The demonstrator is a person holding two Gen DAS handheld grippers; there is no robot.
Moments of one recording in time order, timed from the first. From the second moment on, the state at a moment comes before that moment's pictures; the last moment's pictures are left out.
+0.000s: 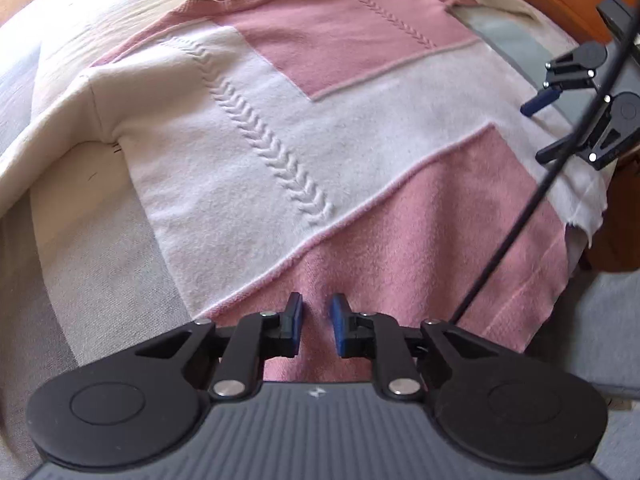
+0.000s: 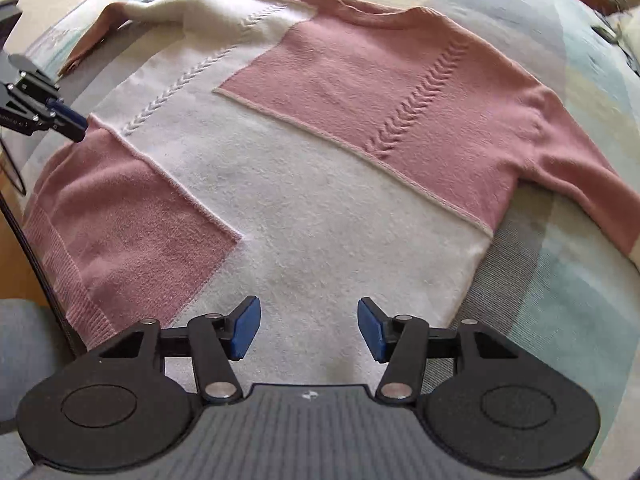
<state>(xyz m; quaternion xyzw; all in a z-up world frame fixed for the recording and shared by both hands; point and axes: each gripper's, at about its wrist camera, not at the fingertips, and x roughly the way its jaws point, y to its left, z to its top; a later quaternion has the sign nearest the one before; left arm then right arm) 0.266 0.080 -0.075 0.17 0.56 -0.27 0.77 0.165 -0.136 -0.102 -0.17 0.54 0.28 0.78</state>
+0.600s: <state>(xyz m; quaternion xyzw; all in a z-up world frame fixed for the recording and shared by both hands) 0.337 0.052 -0.072 0.19 0.48 -0.29 0.81 0.194 -0.036 -0.101 -0.19 0.41 0.40 0.79</state>
